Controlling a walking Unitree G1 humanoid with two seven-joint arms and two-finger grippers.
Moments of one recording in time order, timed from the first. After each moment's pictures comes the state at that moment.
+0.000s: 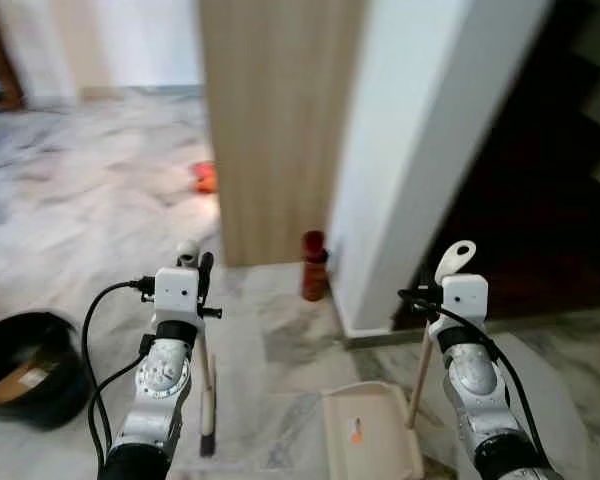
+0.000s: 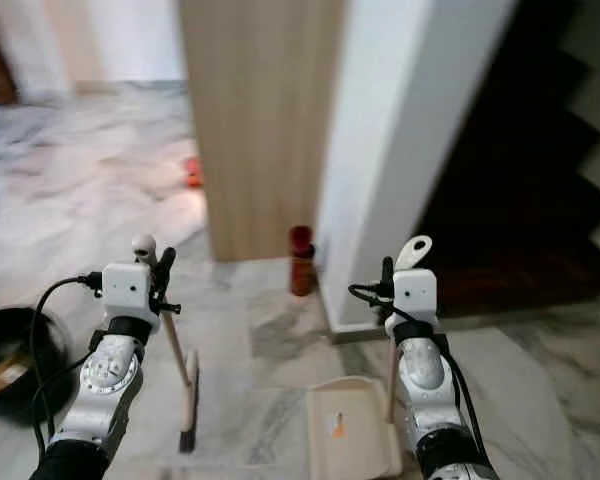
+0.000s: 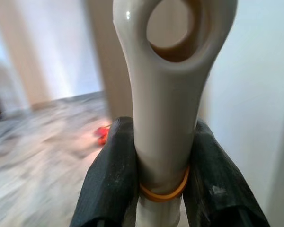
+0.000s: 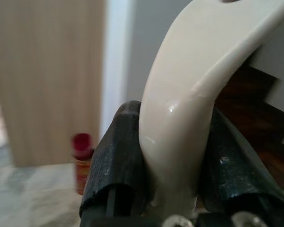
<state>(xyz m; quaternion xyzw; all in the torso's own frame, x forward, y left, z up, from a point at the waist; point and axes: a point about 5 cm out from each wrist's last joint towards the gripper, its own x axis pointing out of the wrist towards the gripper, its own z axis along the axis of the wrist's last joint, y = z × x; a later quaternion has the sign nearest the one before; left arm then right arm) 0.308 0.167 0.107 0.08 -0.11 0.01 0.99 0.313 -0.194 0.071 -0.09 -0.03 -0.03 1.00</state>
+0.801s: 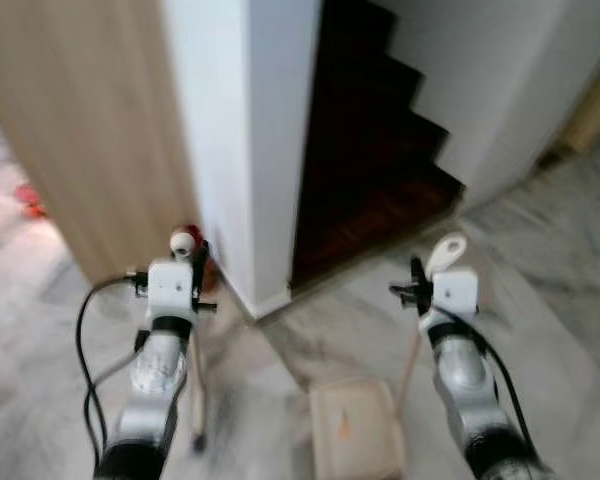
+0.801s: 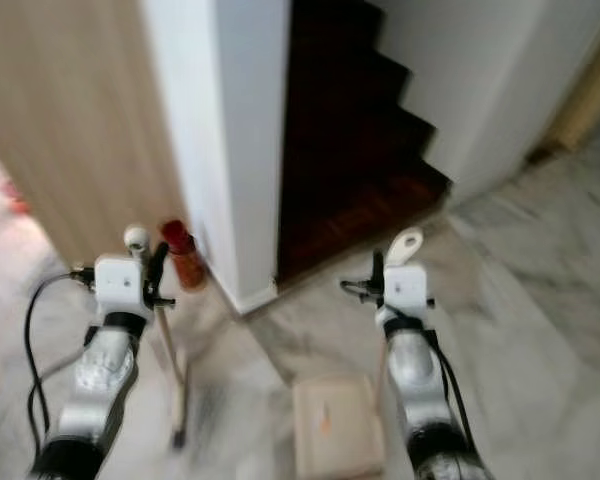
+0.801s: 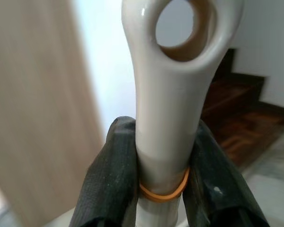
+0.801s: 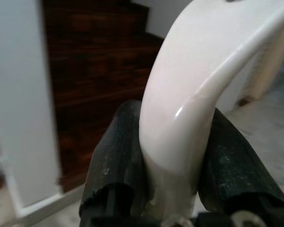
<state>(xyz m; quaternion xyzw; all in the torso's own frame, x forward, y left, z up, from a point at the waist) 0.308 0.161 0.105 0.08 -0.11 0.00 0.99 0.315 -0.190 0.071 -0.08 -0.03 -0.03 1.00</state>
